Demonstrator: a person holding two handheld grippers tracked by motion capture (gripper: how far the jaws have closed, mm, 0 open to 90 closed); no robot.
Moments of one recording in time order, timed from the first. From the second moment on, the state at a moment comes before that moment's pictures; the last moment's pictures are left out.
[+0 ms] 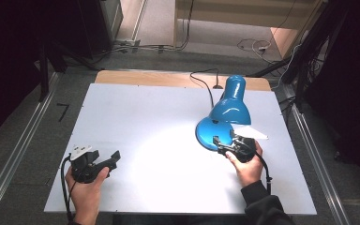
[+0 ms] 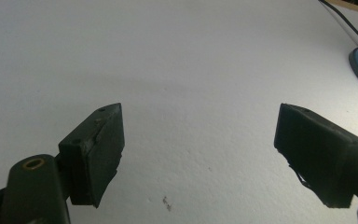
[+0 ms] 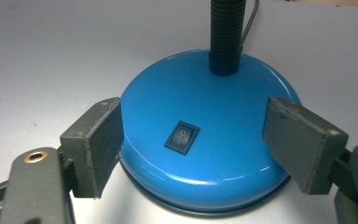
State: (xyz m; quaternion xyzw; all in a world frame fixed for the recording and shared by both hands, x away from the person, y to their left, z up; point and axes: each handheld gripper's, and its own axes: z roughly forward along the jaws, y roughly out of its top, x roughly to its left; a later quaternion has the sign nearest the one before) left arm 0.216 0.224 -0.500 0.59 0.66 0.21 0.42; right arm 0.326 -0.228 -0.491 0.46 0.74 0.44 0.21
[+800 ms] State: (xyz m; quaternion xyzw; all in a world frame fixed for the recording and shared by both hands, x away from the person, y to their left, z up) left arm 0.216 0.223 -0.501 0.59 0.66 0.21 0.42; right arm 0.319 -0.252 -0.489 0.47 0.74 0.43 0.21
